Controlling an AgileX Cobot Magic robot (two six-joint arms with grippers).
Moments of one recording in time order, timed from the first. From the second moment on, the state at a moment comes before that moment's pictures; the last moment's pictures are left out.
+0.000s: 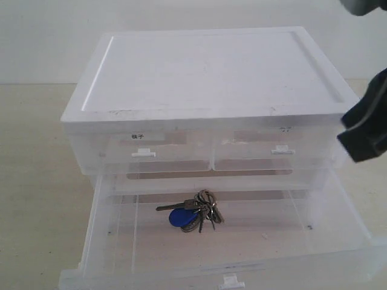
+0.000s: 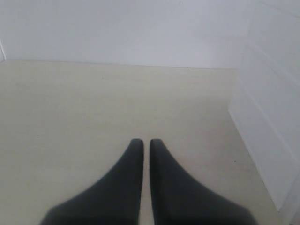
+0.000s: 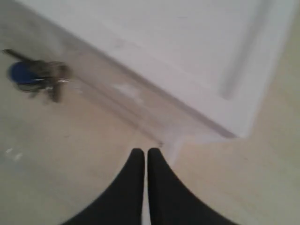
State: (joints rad) left arm 0.03 0.00 0.00 0.13 0.30 -0.16; right arm 0.71 1.01 -1.05 -0.16 1.08 0.04
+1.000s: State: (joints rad) left arm 0.03 0.00 0.00 0.13 0.30 -0.16; right arm 0.90 1.52 -0.94 0.02 0.52 0.05
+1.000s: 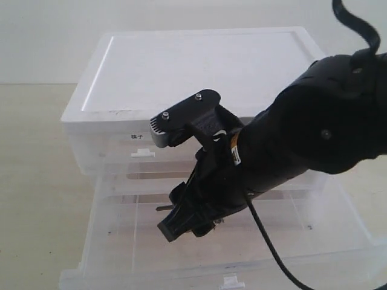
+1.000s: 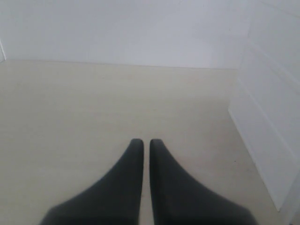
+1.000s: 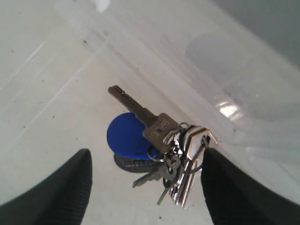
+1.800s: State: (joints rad) left arm 0.03 0.00 0.00 0.13 0.30 -0.16; right arm 0.90 1.50 -0.93 0.01 0.61 0.13
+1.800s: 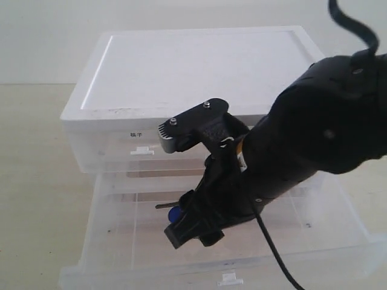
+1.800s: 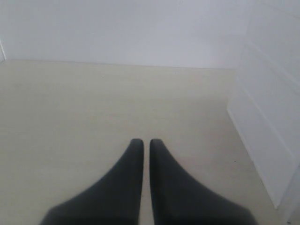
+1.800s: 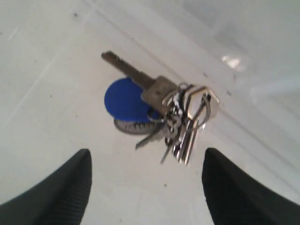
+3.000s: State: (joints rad) left arm 0.03 0.00 0.00 0.13 0.30 -0.16; right arm 0.99 1.61 -0.93 -0.13 0.54 0.60
